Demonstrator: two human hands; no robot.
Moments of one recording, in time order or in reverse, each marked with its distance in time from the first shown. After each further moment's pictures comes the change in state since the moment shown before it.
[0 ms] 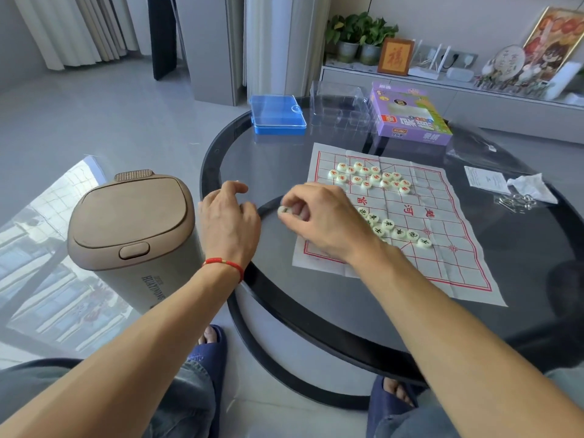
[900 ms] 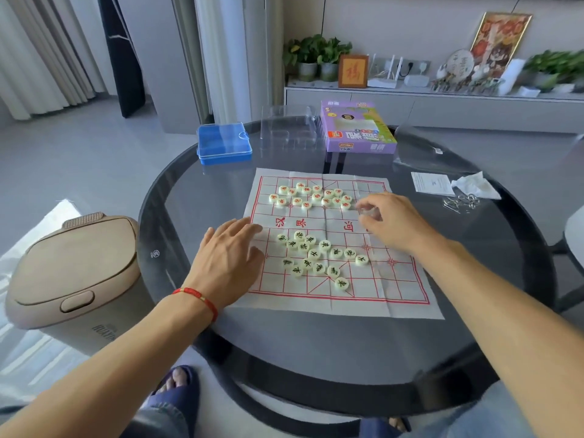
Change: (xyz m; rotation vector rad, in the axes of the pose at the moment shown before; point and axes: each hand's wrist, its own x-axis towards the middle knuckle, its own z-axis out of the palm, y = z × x) left_hand -0.021 0.061 0.035 0.430 -0.475 0.405; right_hand -0.048 0.177 -0.103 -0.134 -0.022 0.394
